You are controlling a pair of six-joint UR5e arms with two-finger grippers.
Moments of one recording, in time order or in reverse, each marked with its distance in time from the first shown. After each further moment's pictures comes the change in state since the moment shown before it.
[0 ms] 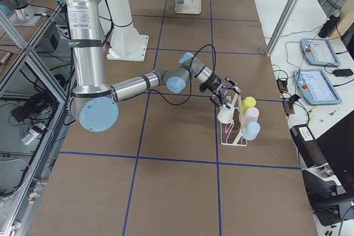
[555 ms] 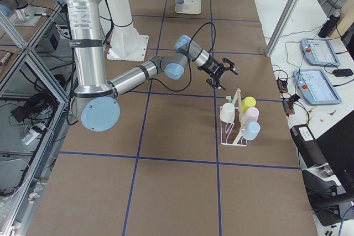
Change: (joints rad) left arm 0.015 0.002 0.092 -0.230 0.018 -0.180; right arm -0.001 0.006 0.148 -0.001 0.234 0.369
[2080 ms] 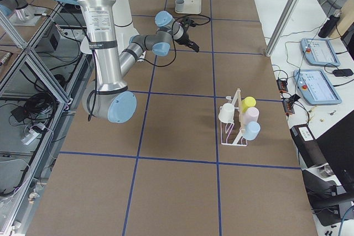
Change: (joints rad) left arm 0.514 0.119 0.117 -0.388 0.323 -0.530; right arm -0.300 0.092 0.173 0.006 0.321 1.489
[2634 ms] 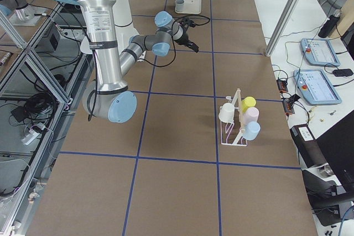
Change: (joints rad) left arm 0.040 -0.001 0.035 -0.043 0.009 -0.005; right arm -0.006 0.002 -0.004 0.000 -0.005 0.003
